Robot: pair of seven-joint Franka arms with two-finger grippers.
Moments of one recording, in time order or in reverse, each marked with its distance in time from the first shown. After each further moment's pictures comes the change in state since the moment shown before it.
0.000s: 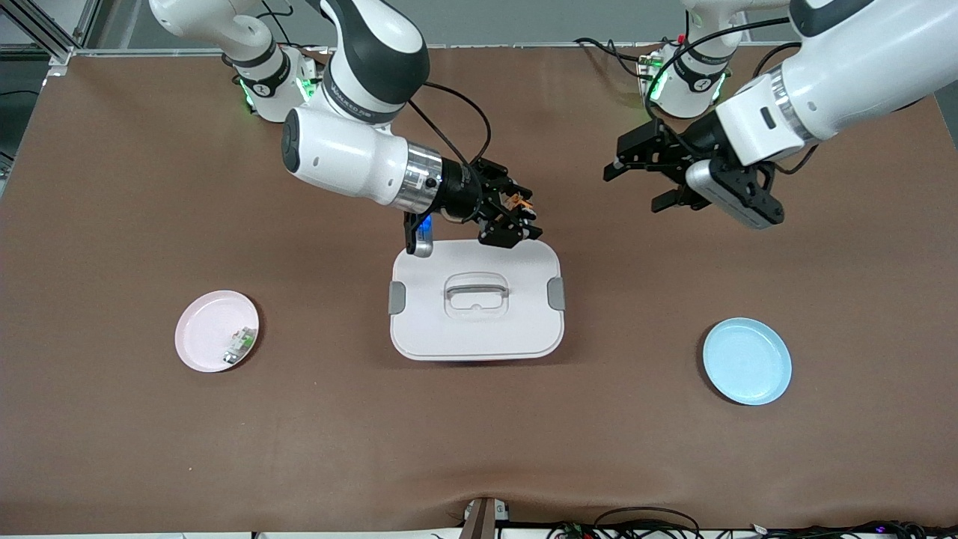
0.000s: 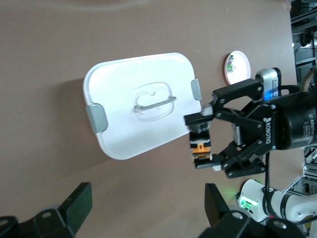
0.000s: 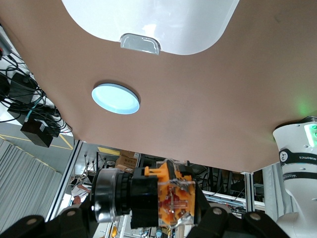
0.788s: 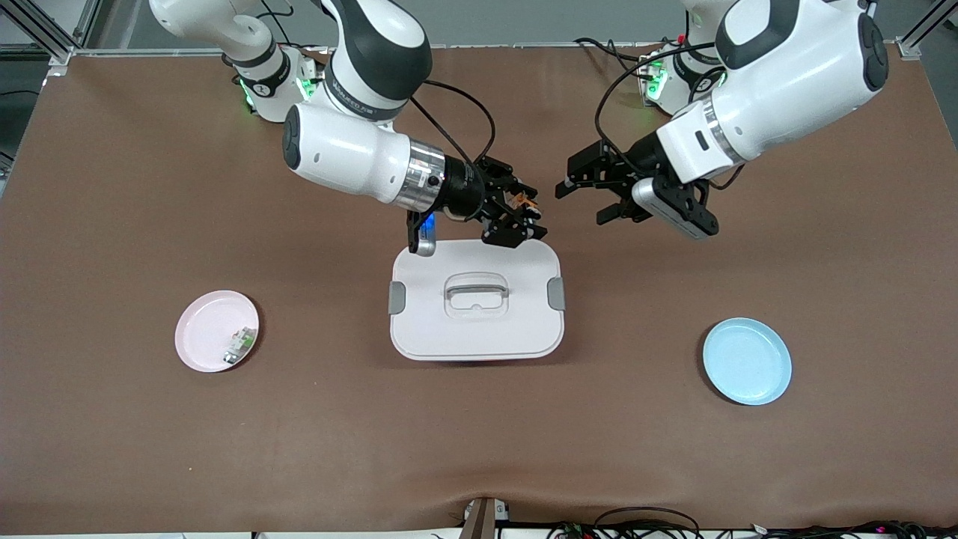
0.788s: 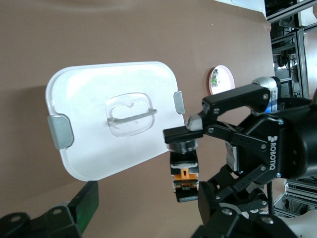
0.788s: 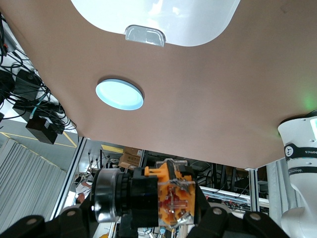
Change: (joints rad) left arm -0.004 0.003 -0.090 -0.133 -0.096 0.228 0.000; right arm 0.001 0.006 -0.001 0.027 0.000 0.004 0.018
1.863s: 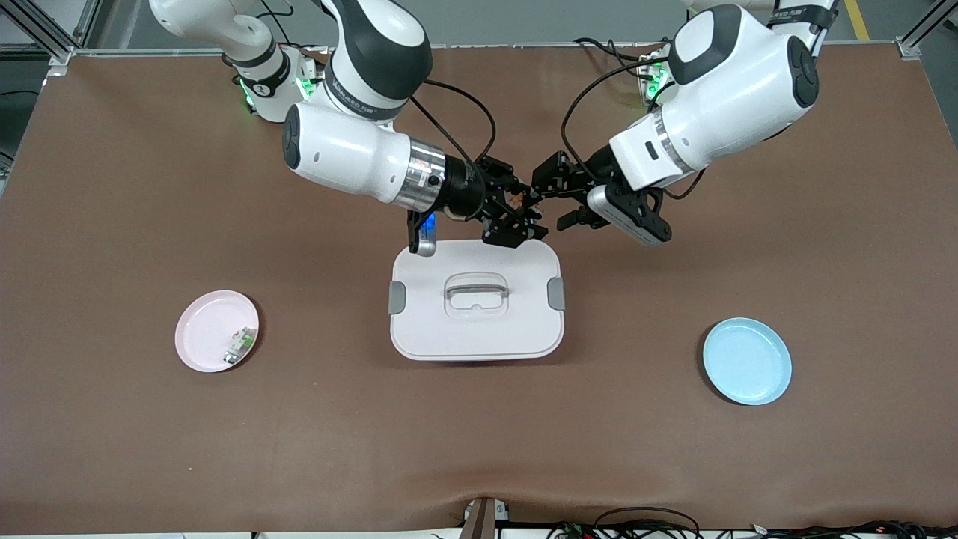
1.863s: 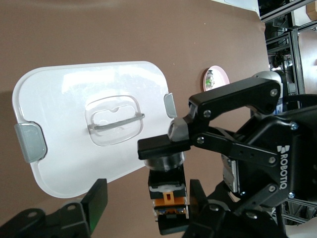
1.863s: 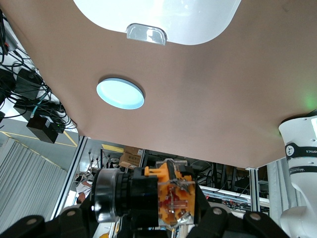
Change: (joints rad) left arm -0.062 0.058 -0.029 -0.023 -0.001 0.134 -0.004; right arm 0.000 0.002 0.000 0.006 0.000 0.000 0.001
